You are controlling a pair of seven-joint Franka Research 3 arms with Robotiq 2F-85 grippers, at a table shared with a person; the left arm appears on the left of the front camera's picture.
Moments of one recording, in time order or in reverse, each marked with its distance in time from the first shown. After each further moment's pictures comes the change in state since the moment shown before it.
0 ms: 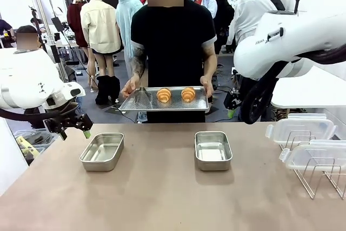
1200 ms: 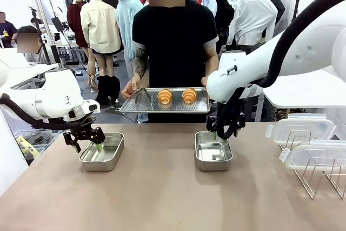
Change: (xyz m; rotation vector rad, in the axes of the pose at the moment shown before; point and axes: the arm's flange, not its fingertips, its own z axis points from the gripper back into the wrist) left arm 0.043 -0.004 -0.101 -0.015 0.156 -0.001; right arm 0.075 0.031 -0.162 -0.067 0.227 0.037
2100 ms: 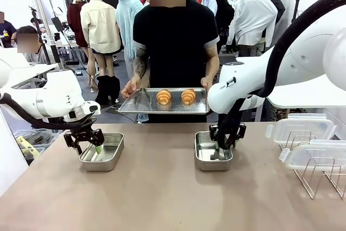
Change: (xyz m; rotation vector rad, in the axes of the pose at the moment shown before) left arm 0.001 0.000 -0.004 -0.002 0.039 0.001; right arm -0.009 -0.004 -0.034 -0.005 -0.014 -0.077
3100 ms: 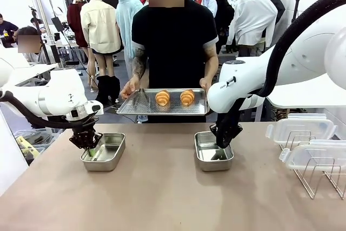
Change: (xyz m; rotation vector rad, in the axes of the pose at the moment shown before) left arm -0.004 -0.013 0.005 0.010 0.020 -0.027; right arm 0.002 0.002 0.007 0.011 -0.032 -0.068
